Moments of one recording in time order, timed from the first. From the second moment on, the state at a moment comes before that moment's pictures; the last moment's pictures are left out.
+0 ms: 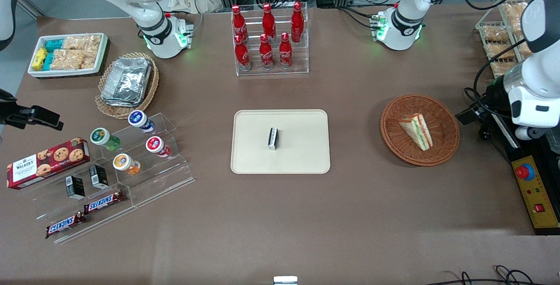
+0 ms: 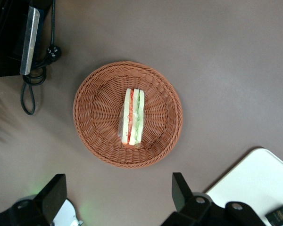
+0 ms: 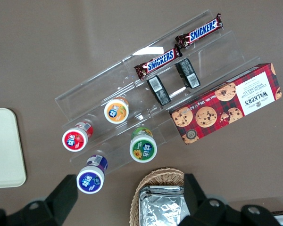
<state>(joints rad) -0.06 0.04 0.00 -1.71 0.02 1.61 -0.71</state>
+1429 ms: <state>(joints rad) -0.08 -0.06 -0.02 -2.55 0.02 2.62 -0.80</state>
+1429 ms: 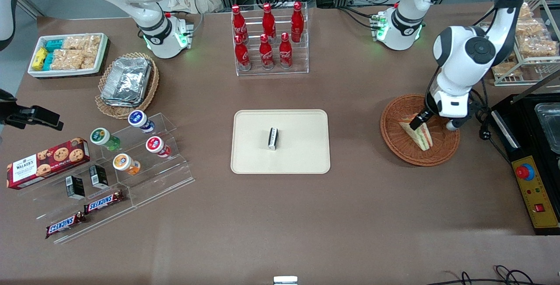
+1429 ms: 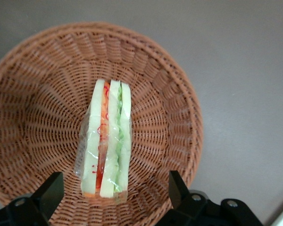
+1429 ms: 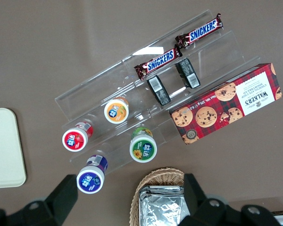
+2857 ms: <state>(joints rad) -0.08 -0.09 -0.04 -2.51 0.02 2.47 -0.73</state>
